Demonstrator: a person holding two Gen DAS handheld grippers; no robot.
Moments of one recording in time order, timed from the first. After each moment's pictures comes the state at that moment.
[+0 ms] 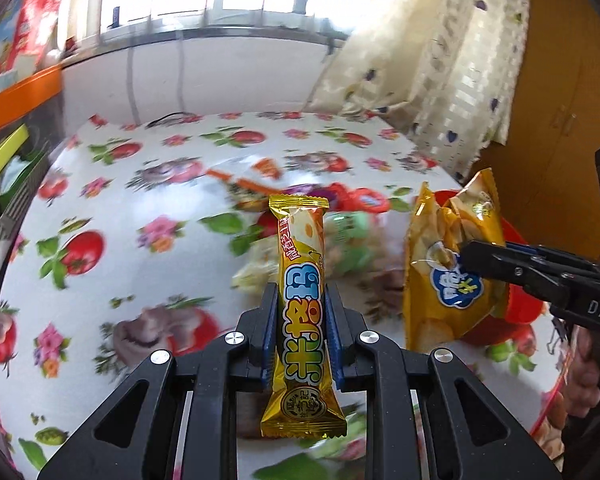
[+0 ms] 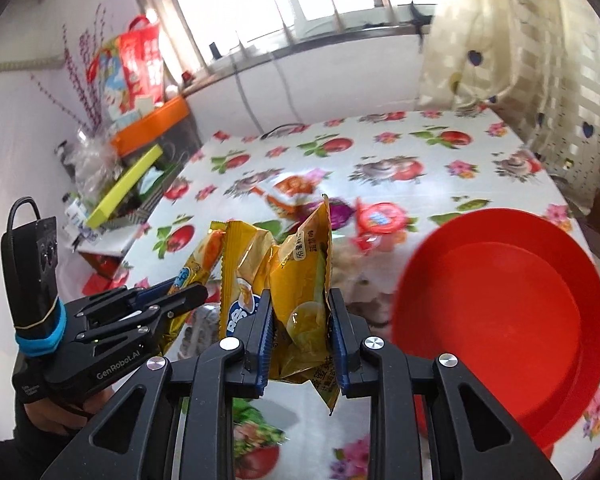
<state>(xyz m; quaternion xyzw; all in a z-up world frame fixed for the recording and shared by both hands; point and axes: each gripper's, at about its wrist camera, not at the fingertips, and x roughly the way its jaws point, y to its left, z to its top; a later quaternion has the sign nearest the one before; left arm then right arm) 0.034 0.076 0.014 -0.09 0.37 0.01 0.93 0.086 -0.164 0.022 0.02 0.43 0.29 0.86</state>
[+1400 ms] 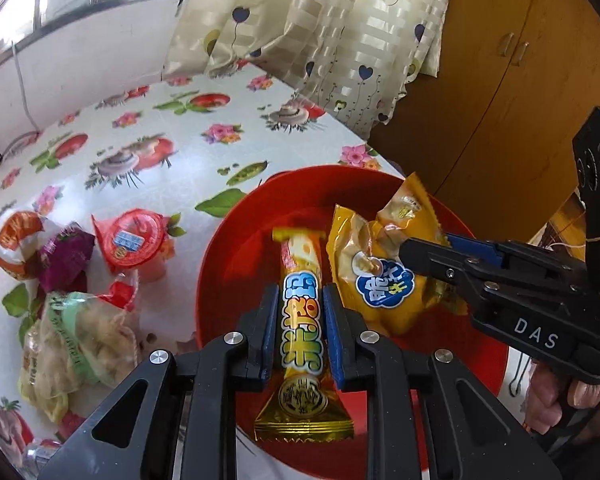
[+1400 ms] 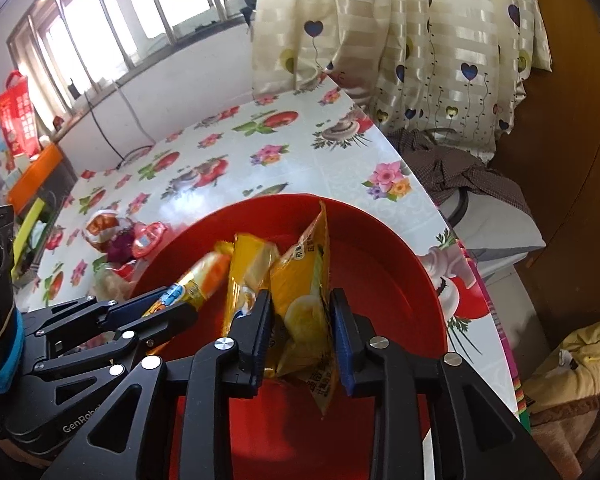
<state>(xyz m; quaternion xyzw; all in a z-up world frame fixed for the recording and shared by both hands) 0.169 -0.073 -0.015 -0.05 0.45 -0.13 0.88 0.157 -0.303 -0.018 0.04 0.47 0.11 0.87</state>
